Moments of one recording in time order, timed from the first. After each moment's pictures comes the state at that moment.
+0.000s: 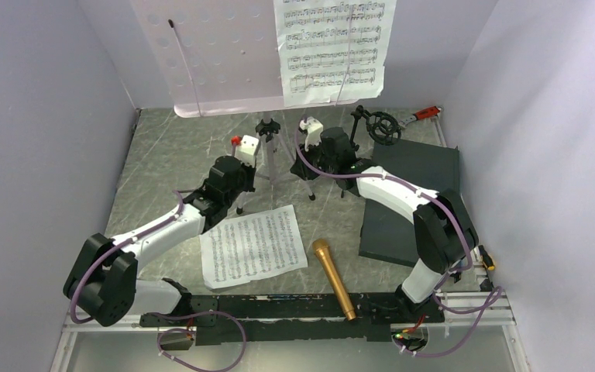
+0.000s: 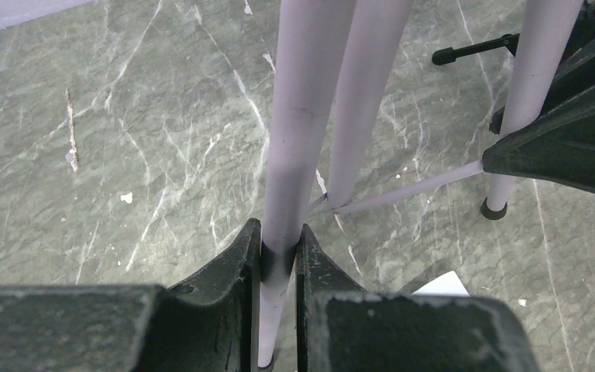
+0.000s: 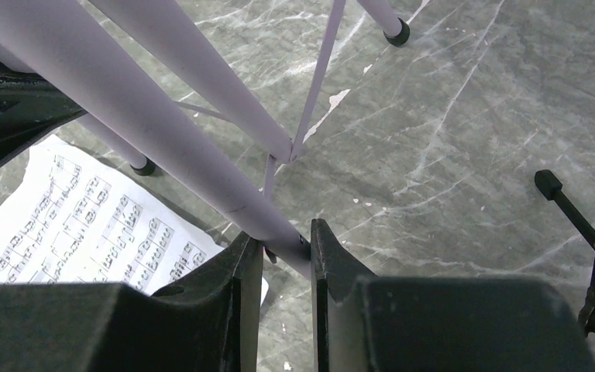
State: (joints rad) left arm -0.57 1.30 0.75 0.20 -0.23 -0.05; right arm 0.57 1.67 1.14 0.01 -0.24 0.10
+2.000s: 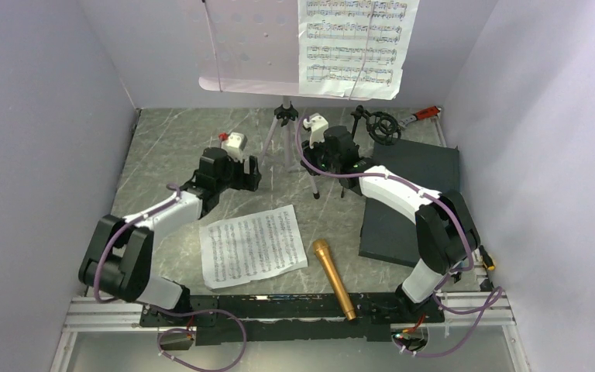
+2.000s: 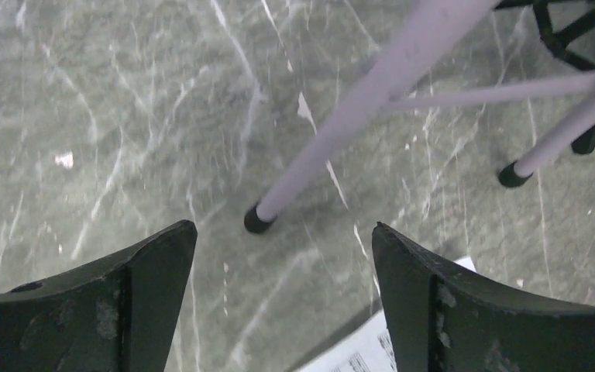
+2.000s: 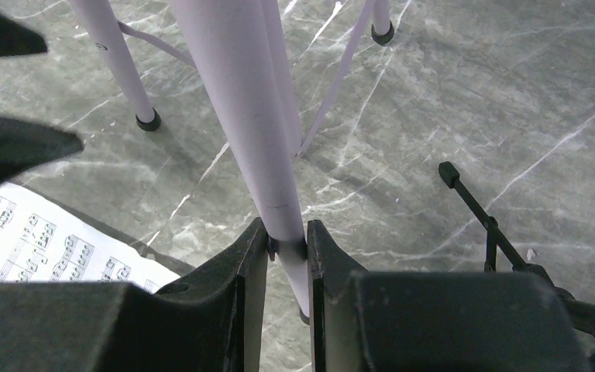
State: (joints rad) left arm -0.42 1.40 0.74 0.18 0.02 -0.15; right arm 0.55 1.66 1.14 0.00 -0.10 0.00
